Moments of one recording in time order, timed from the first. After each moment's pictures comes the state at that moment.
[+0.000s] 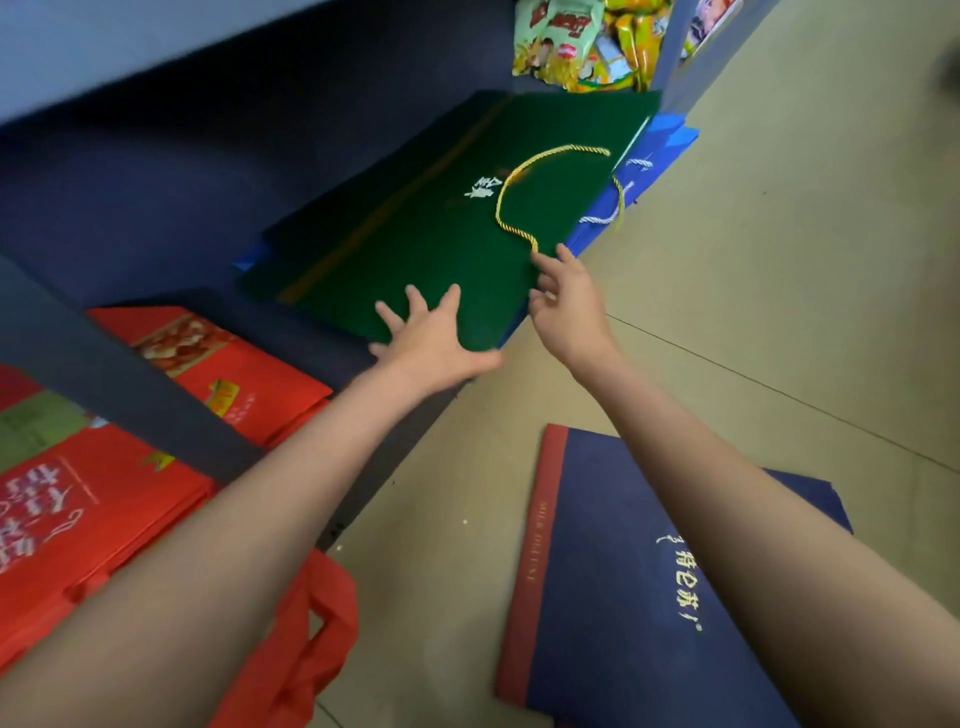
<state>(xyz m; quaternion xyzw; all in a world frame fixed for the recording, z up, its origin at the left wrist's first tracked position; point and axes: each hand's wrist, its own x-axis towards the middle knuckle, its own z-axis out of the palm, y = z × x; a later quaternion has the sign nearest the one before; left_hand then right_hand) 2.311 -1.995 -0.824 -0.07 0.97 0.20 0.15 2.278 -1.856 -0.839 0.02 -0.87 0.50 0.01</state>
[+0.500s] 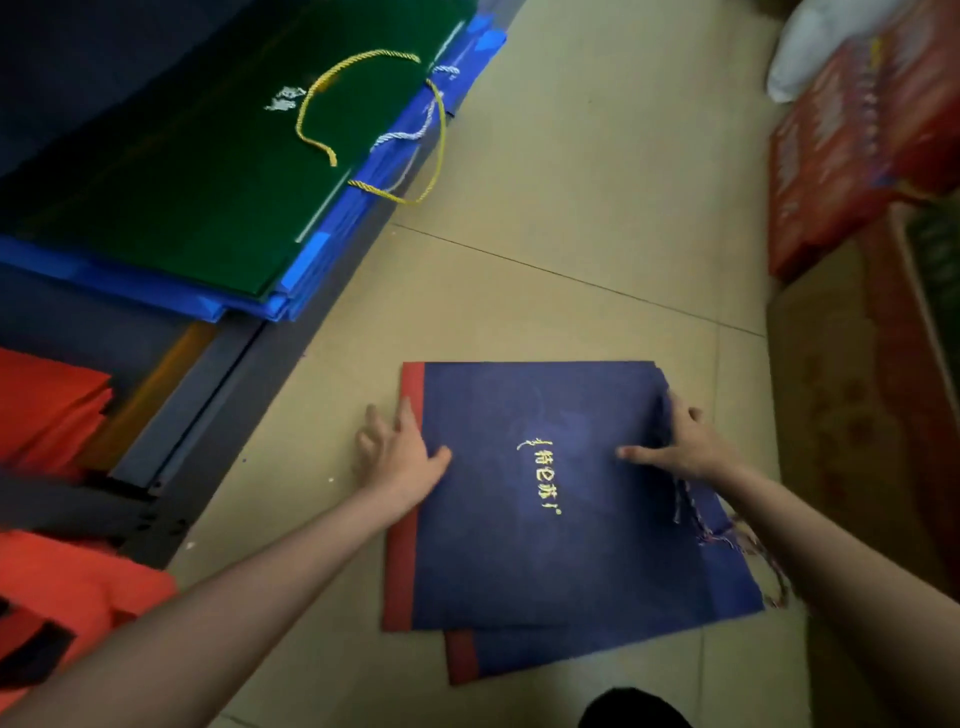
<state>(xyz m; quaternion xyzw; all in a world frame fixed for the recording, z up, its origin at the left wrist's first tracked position) 2.416 -1.886 -0.956 -0.06 0.95 0.18 0.27 2.465 -1.588 -0.940 -0.31 -0.88 0.26 -0.26</state>
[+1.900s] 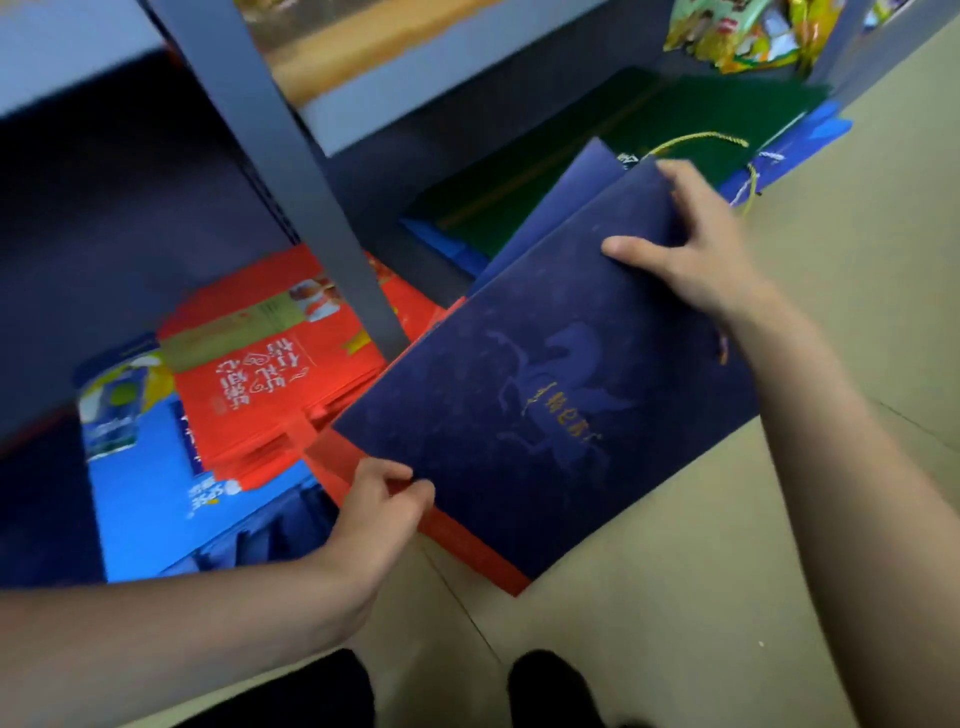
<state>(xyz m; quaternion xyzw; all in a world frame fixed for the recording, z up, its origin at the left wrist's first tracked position) 2.580 -2.026 -0.778 -0.43 0.72 0.55 0.03 2.353 -1.833 -0.715 0.22 -0.82 0.53 -0.01</state>
